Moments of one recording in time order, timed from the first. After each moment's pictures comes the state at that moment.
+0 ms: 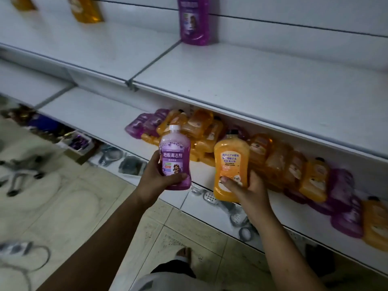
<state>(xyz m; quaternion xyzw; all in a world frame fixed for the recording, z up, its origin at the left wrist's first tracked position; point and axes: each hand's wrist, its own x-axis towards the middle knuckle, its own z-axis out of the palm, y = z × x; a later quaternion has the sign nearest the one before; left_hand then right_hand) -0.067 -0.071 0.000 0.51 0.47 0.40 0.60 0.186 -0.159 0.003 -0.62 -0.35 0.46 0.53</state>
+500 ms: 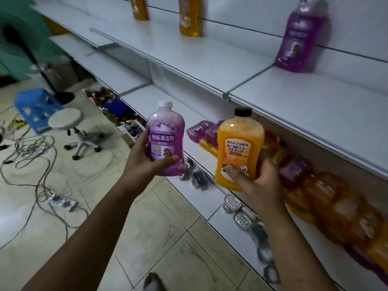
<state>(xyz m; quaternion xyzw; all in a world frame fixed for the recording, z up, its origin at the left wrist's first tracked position) -0.227 -0.101 0.091 0.49 0.50 0.56 0.45 0.052 -0.113 0.092 -0.48 -0.54 0.46 0.52</state>
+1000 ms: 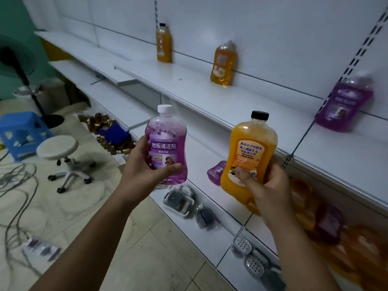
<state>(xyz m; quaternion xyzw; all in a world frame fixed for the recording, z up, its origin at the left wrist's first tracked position) -0.394 -0.027 0.163 0.55 0.48 0.57 0.39 -0.116 -0.025 0.158 -0.50 -0.54 0.39 0.55</state>
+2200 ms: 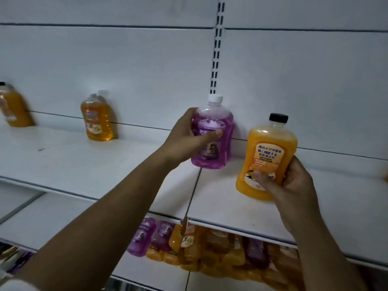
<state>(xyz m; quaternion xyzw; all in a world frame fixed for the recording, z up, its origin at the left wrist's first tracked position) -0.063 0.199 0.293 0.75 0.23 0.42 0.46 0.114 0.018 0.233 -0.61 -0.42 0.15 0.65</state>
